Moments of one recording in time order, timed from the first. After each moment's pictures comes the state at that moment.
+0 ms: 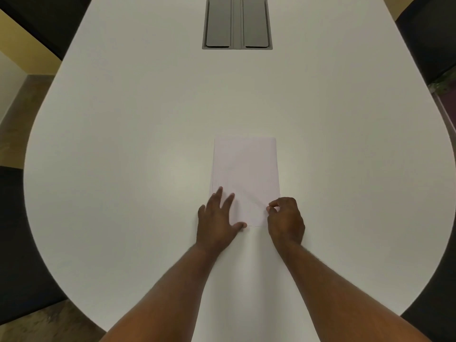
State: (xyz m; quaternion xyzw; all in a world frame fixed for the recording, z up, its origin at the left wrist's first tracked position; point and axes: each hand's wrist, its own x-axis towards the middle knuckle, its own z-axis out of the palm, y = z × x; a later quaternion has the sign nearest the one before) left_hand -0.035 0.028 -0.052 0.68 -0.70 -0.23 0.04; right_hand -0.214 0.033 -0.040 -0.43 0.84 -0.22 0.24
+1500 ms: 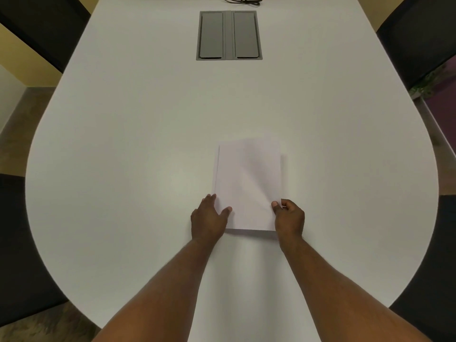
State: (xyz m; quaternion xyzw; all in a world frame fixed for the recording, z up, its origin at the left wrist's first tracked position) left_hand -0.037 0.020 -0.030 0.75 -0.55 -0.35 0.11; right_hand -0.240 0.035 -0.036 -0.21 0.80 -0.41 0.39
